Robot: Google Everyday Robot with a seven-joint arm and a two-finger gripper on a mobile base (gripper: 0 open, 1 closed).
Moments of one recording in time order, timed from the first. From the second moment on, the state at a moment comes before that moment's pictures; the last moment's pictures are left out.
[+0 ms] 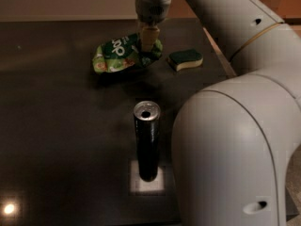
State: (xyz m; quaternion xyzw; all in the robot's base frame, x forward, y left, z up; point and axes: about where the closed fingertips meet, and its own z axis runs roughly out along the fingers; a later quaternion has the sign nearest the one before) arm 0.687 0.012 0.929 -0.77 0.62 -0.01 0.14
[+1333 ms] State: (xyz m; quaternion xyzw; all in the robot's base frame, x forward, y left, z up) arm 0.742 -0.068 0.921 -0.72 0.68 -0.07 0.14
